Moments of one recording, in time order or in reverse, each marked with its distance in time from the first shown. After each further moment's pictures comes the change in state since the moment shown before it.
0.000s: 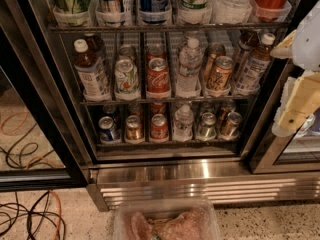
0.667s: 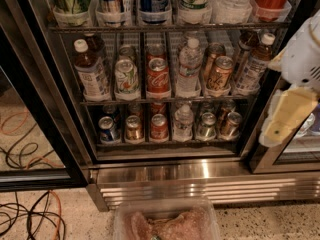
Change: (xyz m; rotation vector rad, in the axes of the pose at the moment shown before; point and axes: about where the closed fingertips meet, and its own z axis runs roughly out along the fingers) arm -0.002 0.011 0.020 0.001 0.020 0.075
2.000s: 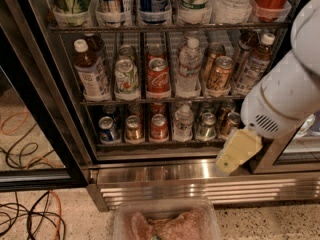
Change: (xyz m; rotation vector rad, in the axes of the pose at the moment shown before) arm -0.020 0.052 0.076 -0.054 -0.041 0.265
